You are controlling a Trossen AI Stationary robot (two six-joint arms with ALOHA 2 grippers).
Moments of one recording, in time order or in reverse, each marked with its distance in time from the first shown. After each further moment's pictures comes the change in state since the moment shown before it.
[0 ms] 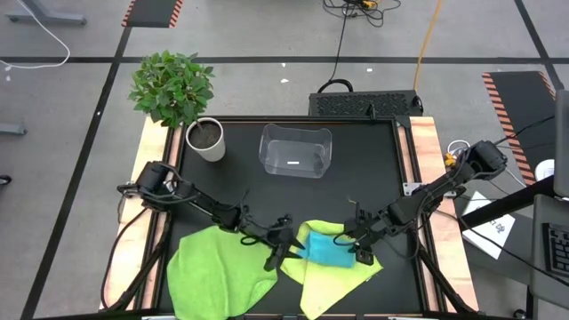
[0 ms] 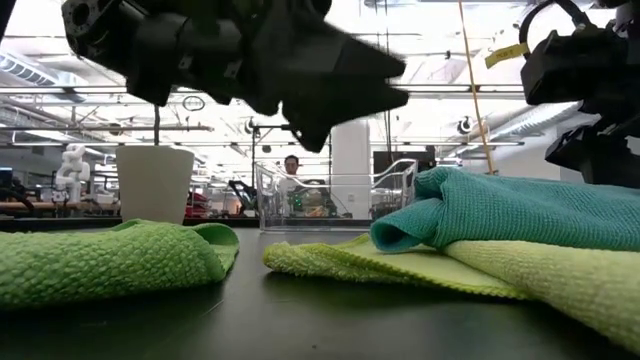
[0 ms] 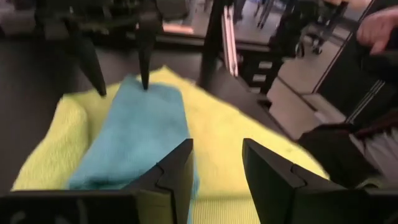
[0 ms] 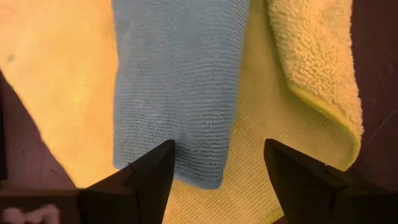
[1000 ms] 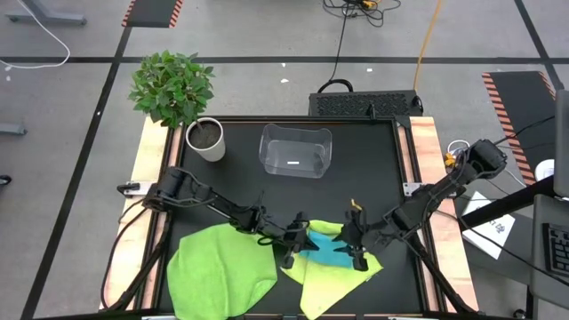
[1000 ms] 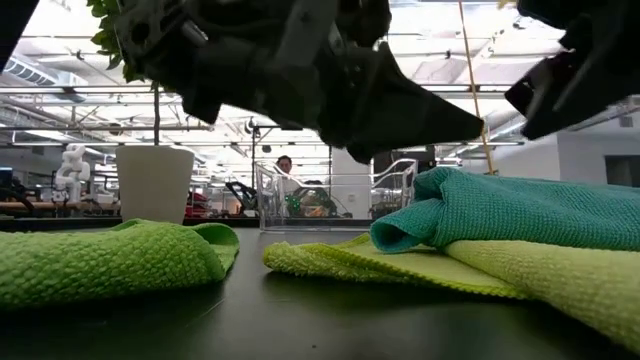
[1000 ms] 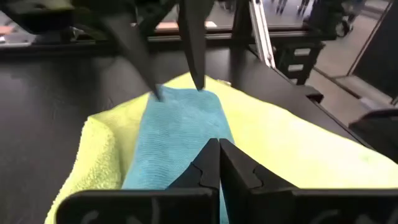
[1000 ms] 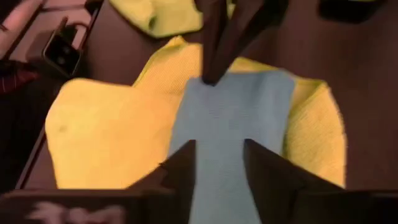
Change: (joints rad) left arm 0.037 0.171 0.195 -0.049 -0.035 0.149; right arm 0.095 -0.001 0.001 0.307 0.298 -0.232
